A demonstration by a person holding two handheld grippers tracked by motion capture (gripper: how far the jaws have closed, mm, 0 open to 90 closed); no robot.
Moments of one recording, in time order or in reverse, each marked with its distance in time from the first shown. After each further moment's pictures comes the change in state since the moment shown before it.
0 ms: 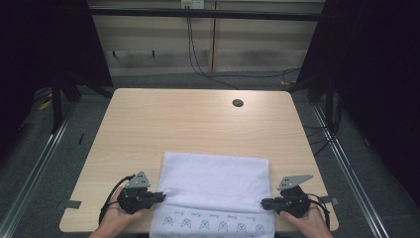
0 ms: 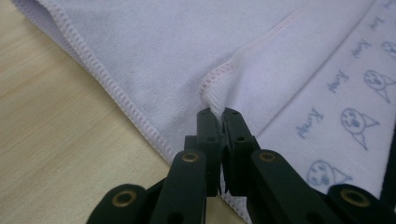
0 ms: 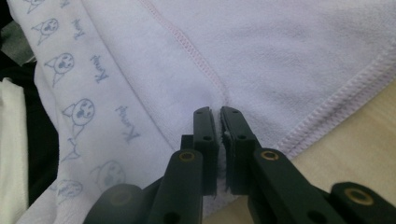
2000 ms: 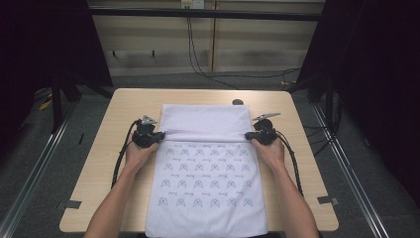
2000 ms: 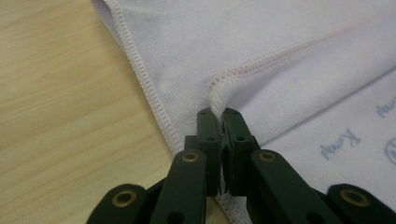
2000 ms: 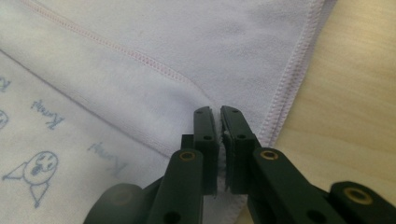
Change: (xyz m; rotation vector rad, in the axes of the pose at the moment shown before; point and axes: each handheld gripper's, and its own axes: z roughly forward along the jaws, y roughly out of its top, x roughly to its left) left arm 0.148 0.099 0.071 -0.136 0.374 -0.155; right arm -0.139 0.149 0.089 -0.101 -0.347 0.162
